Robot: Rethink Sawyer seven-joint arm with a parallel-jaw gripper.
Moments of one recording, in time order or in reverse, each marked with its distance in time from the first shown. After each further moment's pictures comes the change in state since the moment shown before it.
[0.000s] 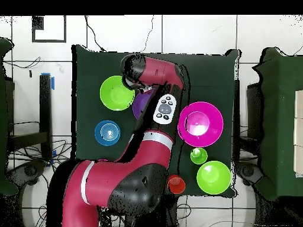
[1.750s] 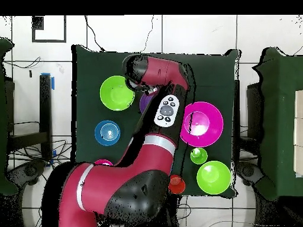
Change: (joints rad) arm -0.001 -0.072 -0.014 0.055 -0.074 0.014 -0.001
